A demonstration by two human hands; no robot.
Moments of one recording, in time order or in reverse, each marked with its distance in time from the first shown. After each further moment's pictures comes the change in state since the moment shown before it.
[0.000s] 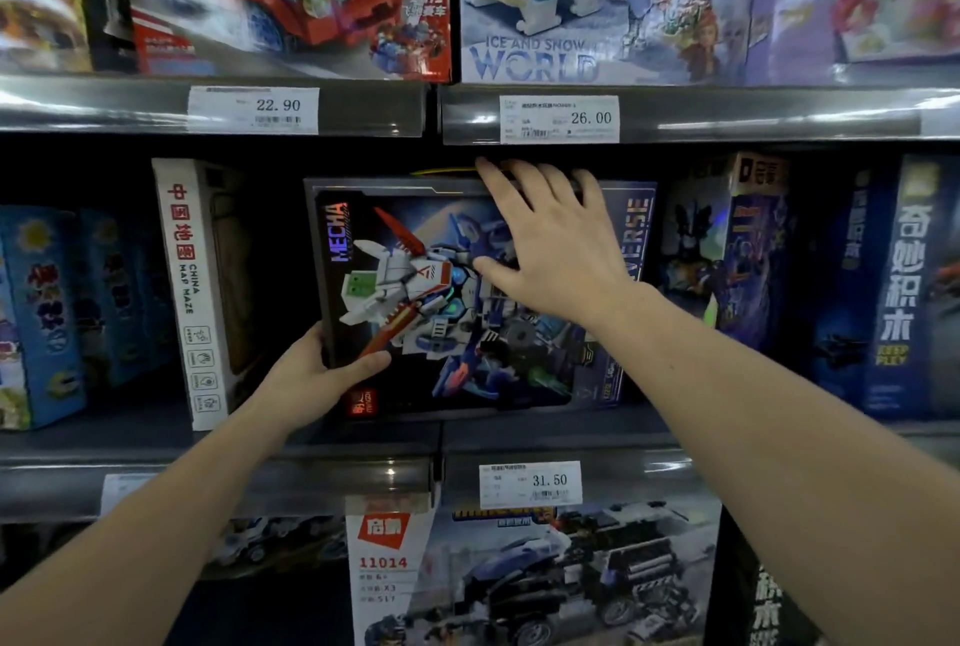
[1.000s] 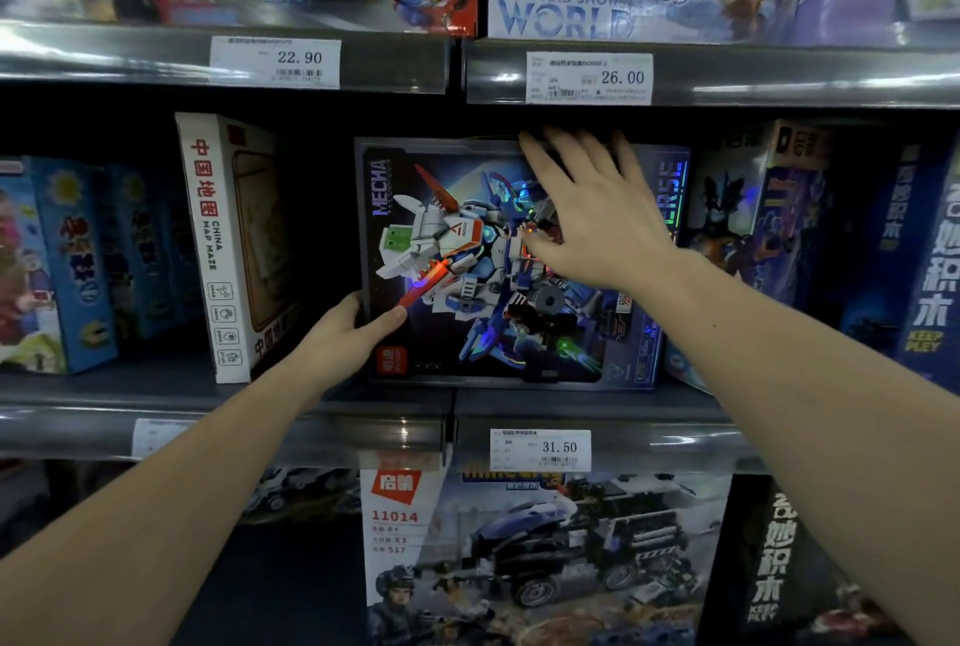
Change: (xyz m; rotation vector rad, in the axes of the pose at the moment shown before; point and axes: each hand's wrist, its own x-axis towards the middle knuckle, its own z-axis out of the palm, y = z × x) left_hand 0.002 0.001 0.015 -0.061 -0.013 -0.103; right_hand -0.003 0.022 0.009 0.023 -0.066 -0.040
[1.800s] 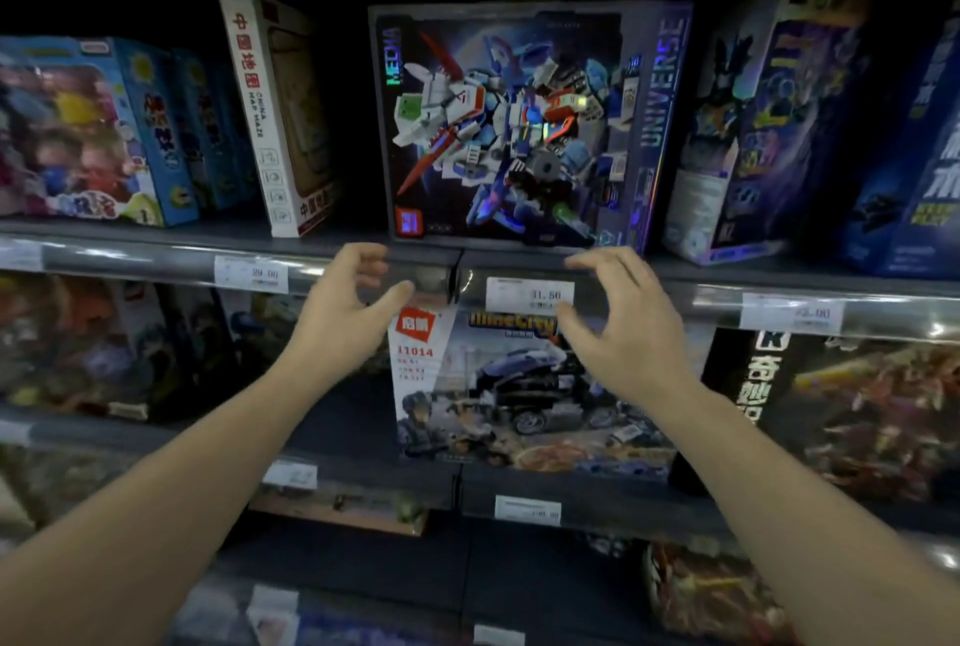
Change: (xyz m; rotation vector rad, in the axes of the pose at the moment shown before) left_hand -0.170 -0.011 0.033 0.191 0.252 0.124; right_hand -0.219 -0.051 0.006 0.760 -0.072 0.258
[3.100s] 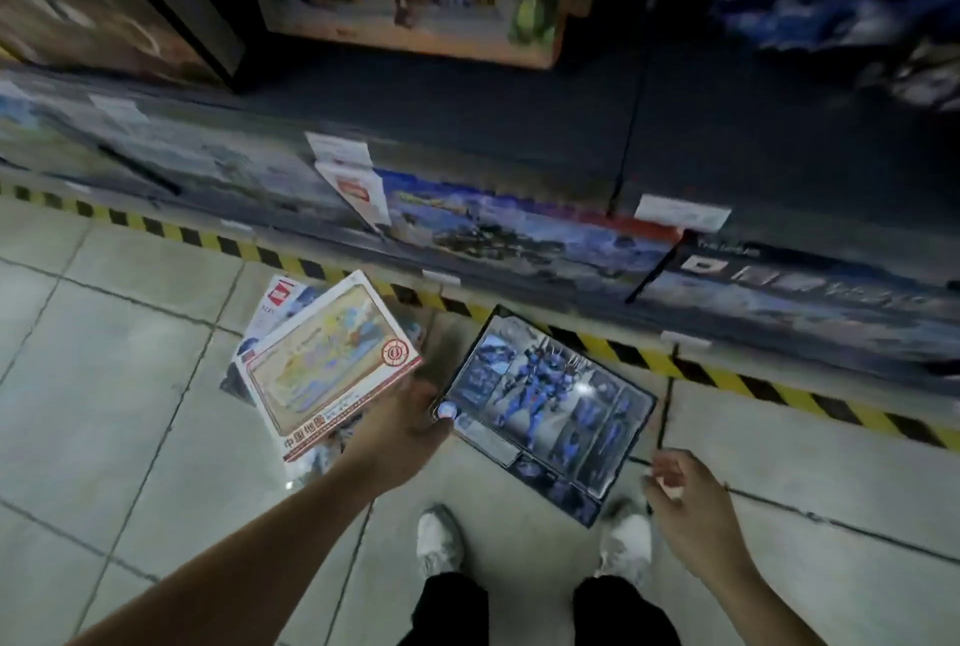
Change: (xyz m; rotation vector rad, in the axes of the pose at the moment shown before) left_hand -0.446 -0.468 0.114 0.447 -0.857 -0.857; right_hand -0.624 0.088 0.361 0.160 -1.102 1.250
